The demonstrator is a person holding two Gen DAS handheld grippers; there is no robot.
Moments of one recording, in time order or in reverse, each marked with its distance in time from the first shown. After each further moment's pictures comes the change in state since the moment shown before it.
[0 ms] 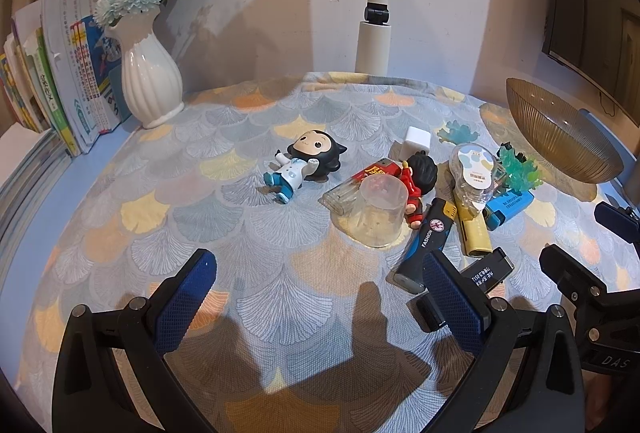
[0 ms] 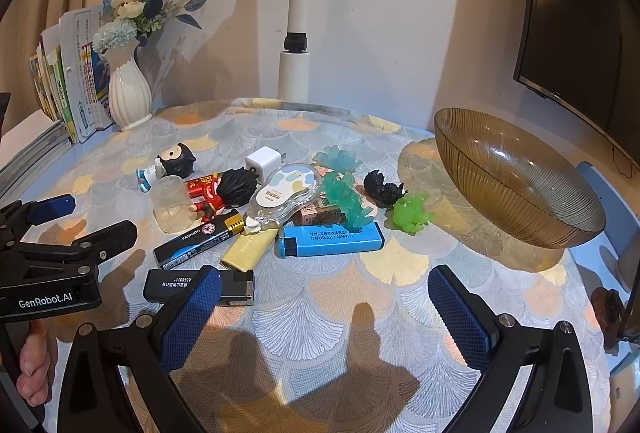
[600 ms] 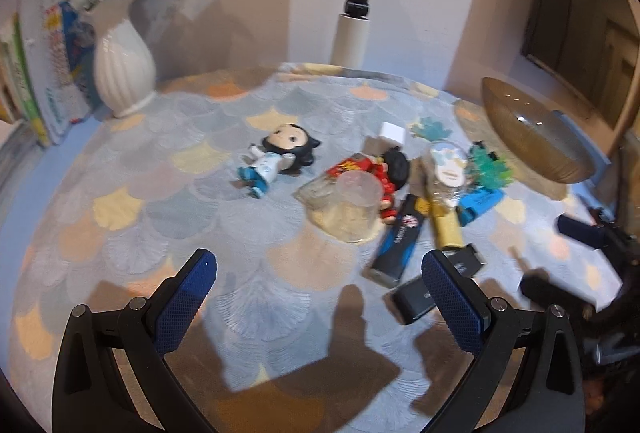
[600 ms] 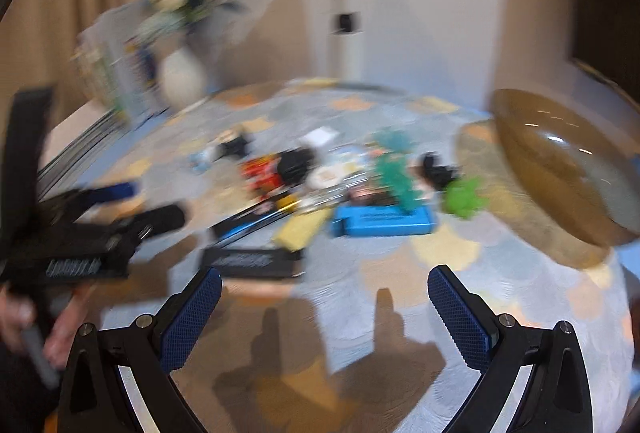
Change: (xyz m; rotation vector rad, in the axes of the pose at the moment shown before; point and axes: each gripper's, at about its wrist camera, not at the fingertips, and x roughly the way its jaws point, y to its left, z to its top) left arm 0.001 0.007 0.007 -0.016 0.062 -0.155; right arm 0.000 -0.003 0.004 -0.052 0.112 0.285
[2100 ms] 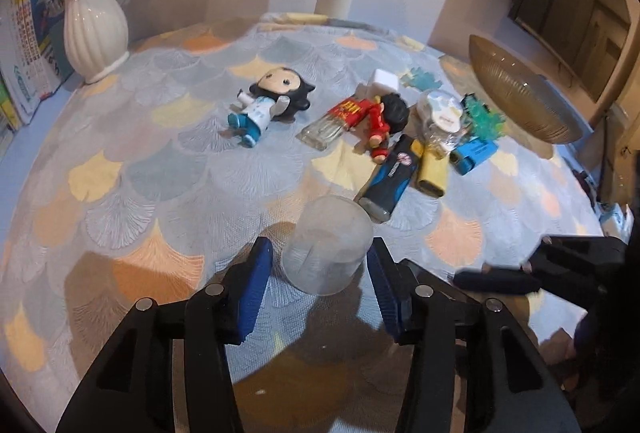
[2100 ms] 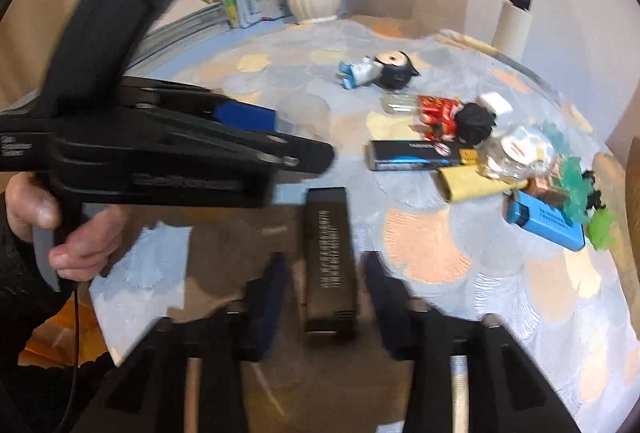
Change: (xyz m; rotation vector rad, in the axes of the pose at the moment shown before) left arm 0.015 0.015 -0.008 0.040 0.165 -0.072; right arm 0.036 0.089 -0.019 -0.286 0.185 0.202
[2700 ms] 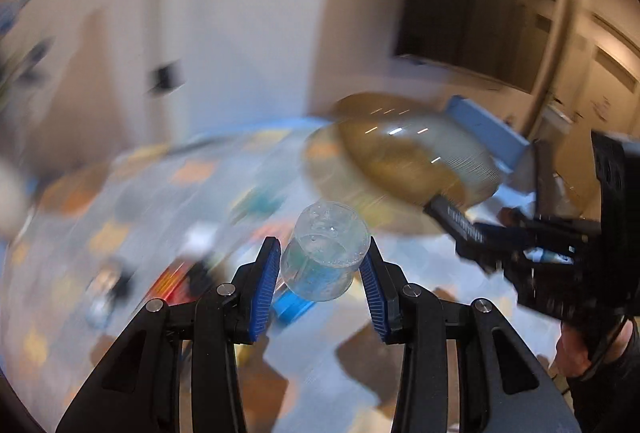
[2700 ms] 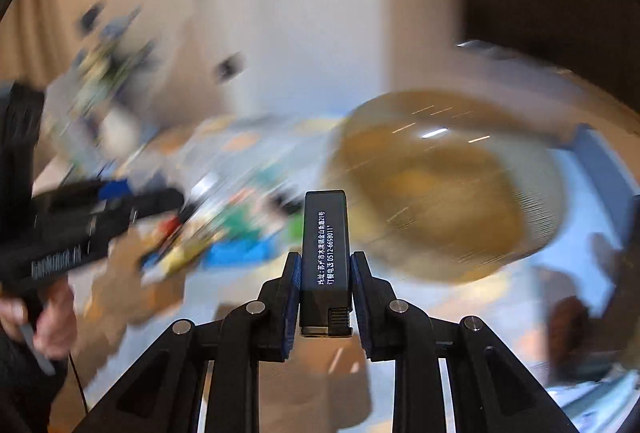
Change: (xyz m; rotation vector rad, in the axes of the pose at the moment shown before) left arm -0.011 -0.164 0.106 0.239 -0.161 -0.183; right arm -0.151 -0.200 -0.044 0.509 -0.223 -0.336
